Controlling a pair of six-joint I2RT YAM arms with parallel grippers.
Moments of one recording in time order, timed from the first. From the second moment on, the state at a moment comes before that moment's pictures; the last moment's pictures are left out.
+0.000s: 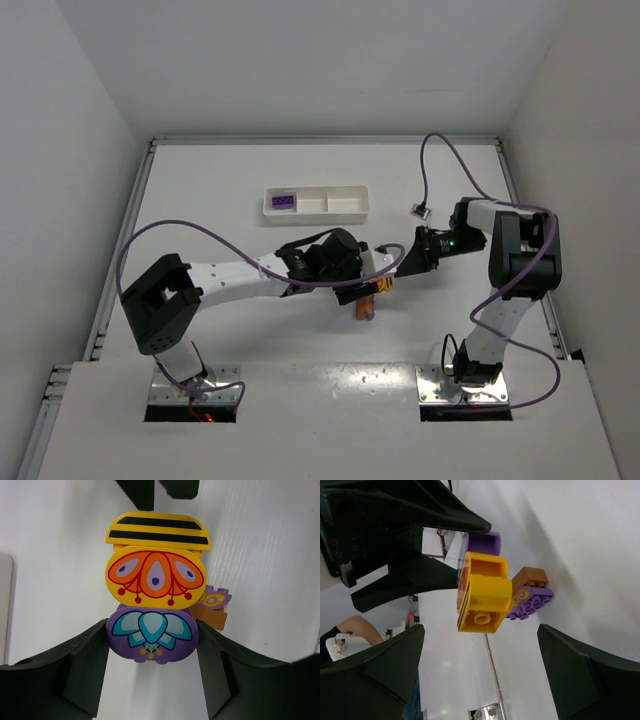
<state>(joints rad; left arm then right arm) -1.00 1.64 1.05 -0.11 0.16 0.35 -0.10 1.89 1.06 -1.23 -1.26 -0.98</state>
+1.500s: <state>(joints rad) -0.88 1.47 0.90 -0.15 0.08 0.36 -0.14 1.90 1.51 -1.32 -1.23 -0.96</state>
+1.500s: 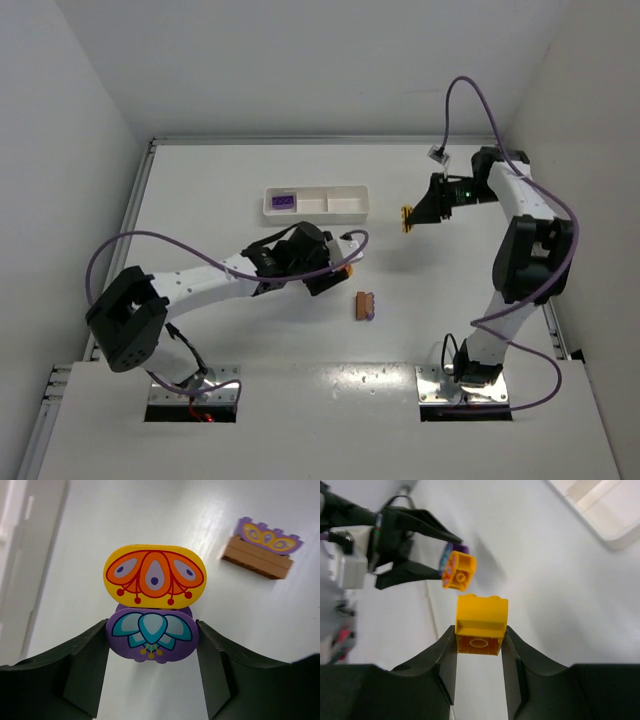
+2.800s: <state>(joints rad) -0.36 1.35 0.92 -0.23 0.27 0.21 0.41 2.11 1.83 -0.37 -0.34 -0.03</state>
